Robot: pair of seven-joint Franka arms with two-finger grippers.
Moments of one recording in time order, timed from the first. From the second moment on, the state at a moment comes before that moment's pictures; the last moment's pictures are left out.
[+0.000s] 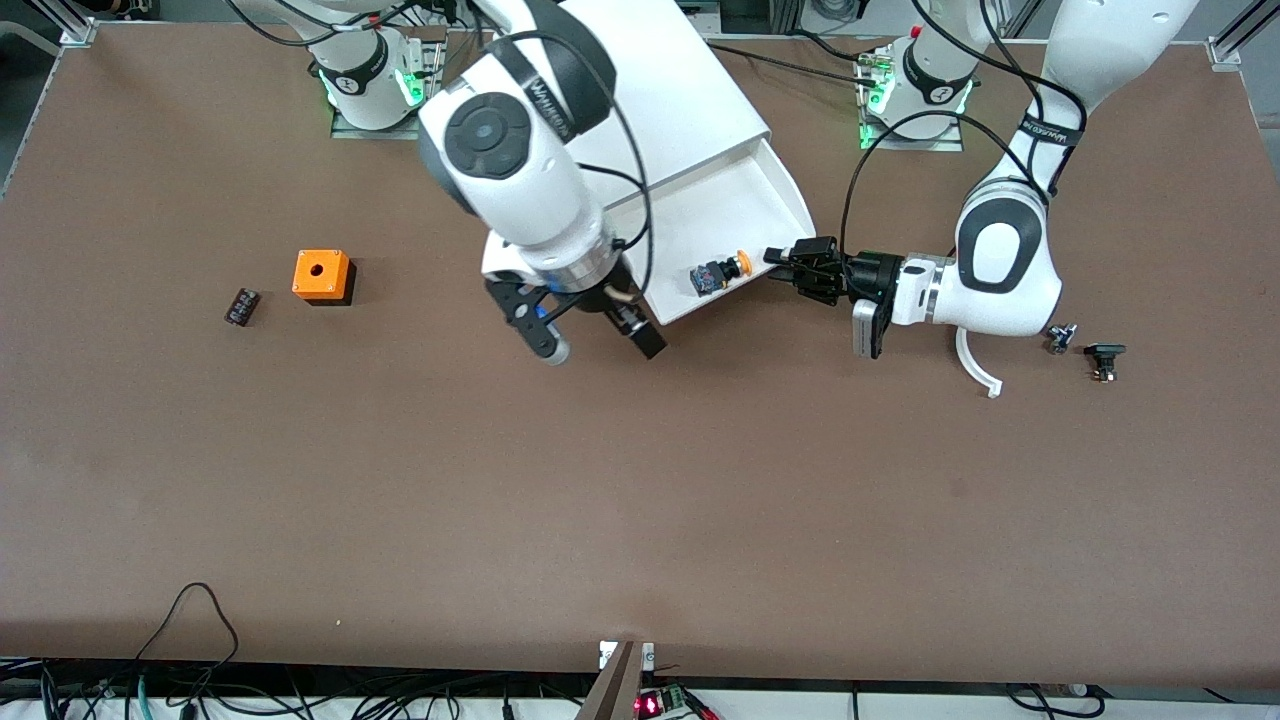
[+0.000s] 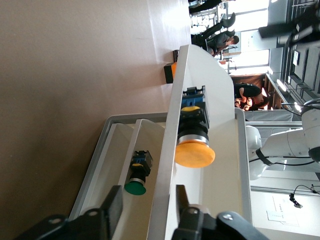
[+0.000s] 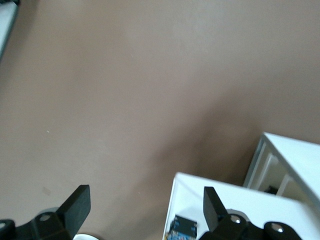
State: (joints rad) left arm 0.13 0.34 -0.32 -2.14 -1.17 1.82 0.92; right arm 0.67 0.63 0.05 -1.12 0.15 1.95 1.58
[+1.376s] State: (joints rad) left arm 0.13 0.27 -0.33 -1.45 -0.25 1.25 0.01; right arm 0.85 0.72 0.05 -1.12 0.08 2.00 1.84
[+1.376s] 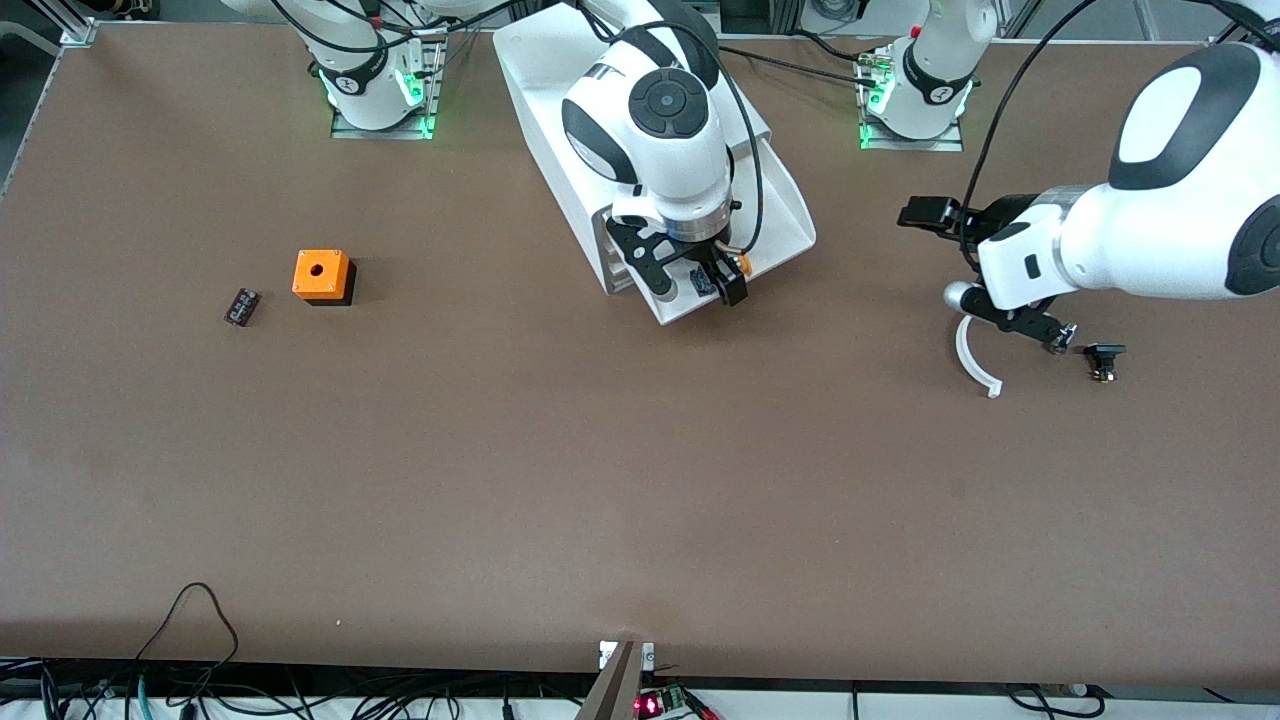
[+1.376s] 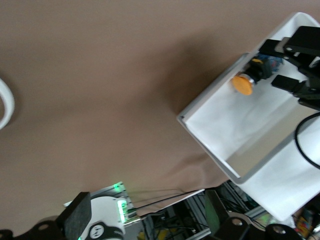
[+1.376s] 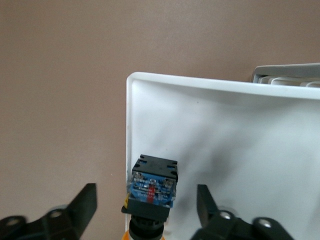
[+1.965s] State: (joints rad) left arm 0.13 0.25 -0.33 -1.32 0.05 1.23 0.01; right arm 0.85 0.72 0.05 -1.11 0.07 1.98 1.84
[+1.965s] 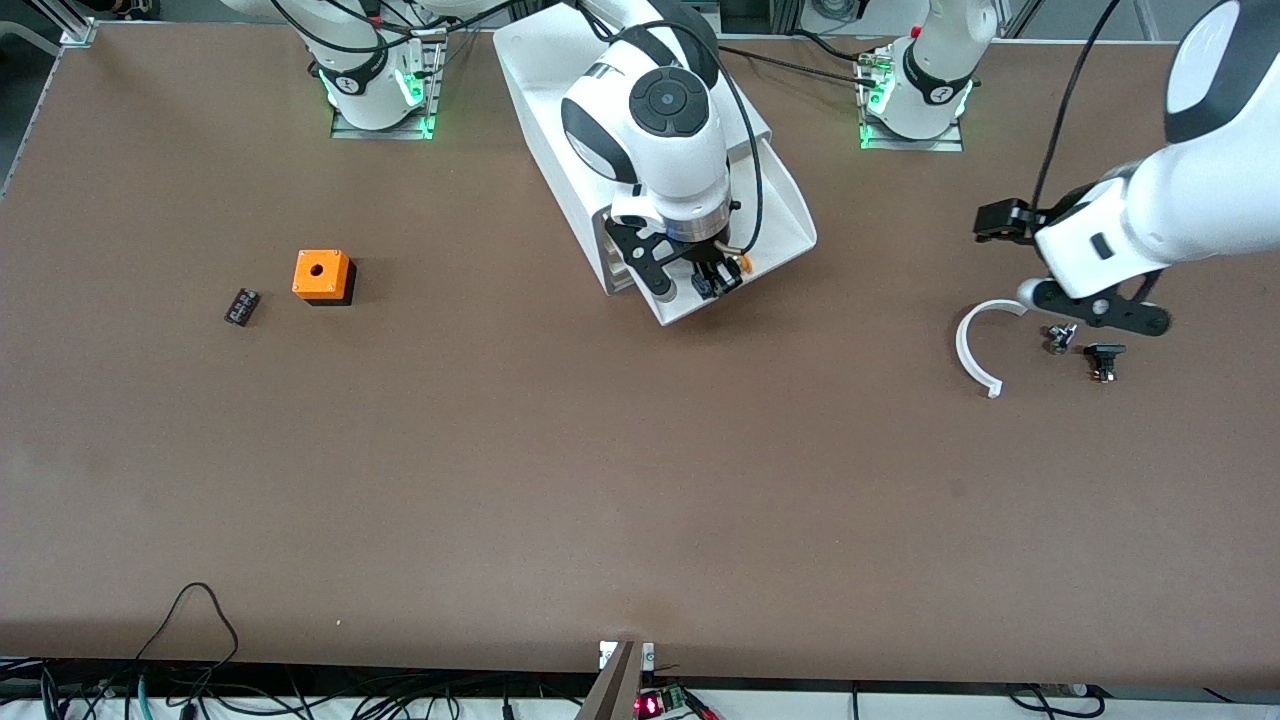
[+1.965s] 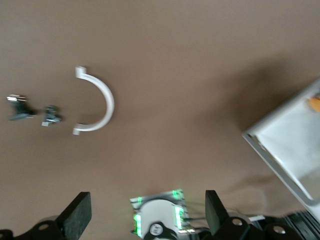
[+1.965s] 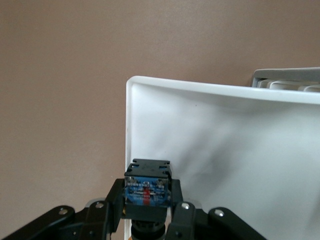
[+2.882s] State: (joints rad) left arm 0.04 0.30 -0.35 -1.41 0.06 1.60 -0.57; right arm 0.62 0.61 0.02 -1.05 0.07 1.76 1.18
